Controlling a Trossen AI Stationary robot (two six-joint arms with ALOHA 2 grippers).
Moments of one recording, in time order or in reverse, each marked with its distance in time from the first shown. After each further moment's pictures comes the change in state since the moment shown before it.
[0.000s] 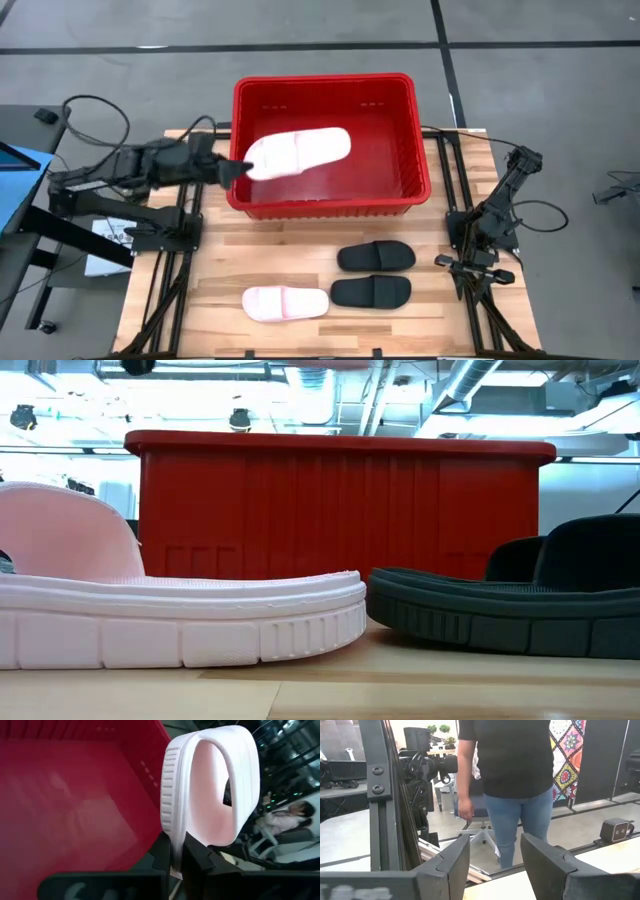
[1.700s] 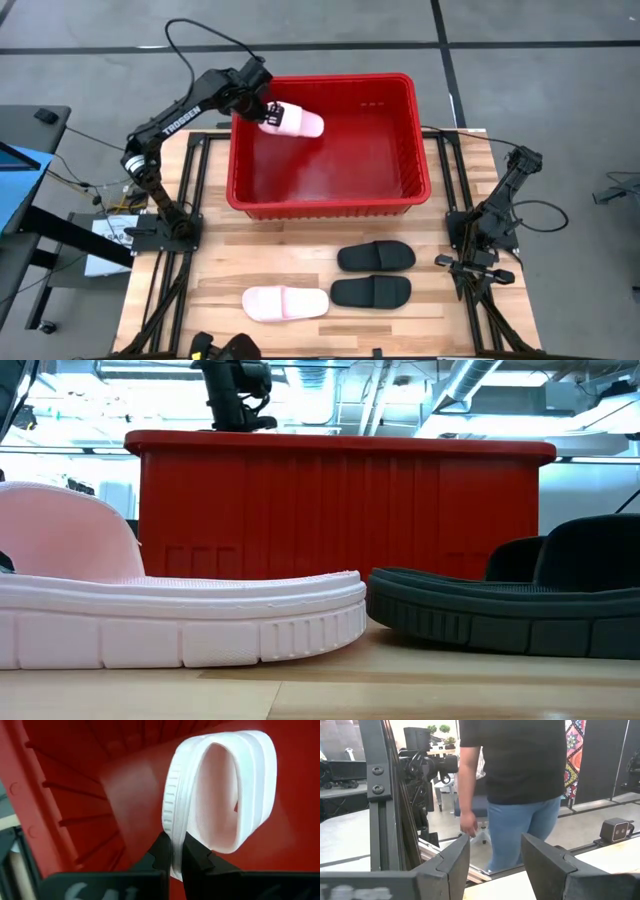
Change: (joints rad) left arm 0.653 0.823 0.614 -0.508 0.111 0.413; right arm 0.000 0.000 0.000 0.000 0.000 0.000
